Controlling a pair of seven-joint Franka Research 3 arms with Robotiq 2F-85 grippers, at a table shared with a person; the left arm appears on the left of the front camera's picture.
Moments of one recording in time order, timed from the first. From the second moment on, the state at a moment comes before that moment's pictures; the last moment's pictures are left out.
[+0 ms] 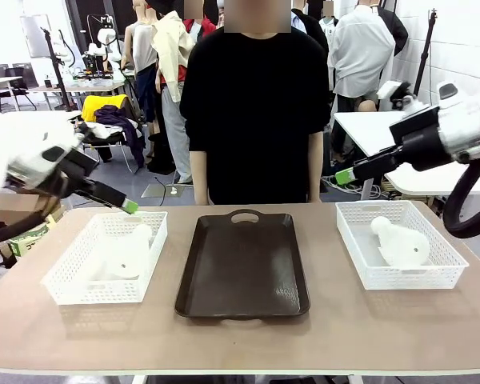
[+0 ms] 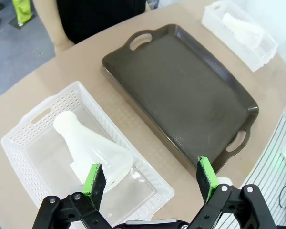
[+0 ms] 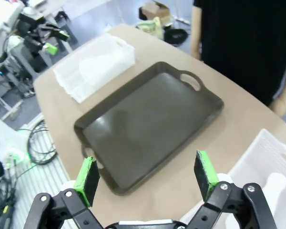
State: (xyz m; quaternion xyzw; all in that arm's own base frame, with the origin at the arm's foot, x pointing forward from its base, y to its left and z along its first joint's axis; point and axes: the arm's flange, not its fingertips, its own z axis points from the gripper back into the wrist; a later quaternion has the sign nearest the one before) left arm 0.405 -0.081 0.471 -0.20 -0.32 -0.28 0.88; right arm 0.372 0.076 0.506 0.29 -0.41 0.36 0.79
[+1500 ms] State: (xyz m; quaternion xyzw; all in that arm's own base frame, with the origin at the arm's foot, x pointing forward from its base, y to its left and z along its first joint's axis) left arm 0.434 0.028 0.477 -0.46 -0.25 -0.22 0.82; right arm 0.388 -0.017 0.530 0.49 -0.37 0.34 0.71
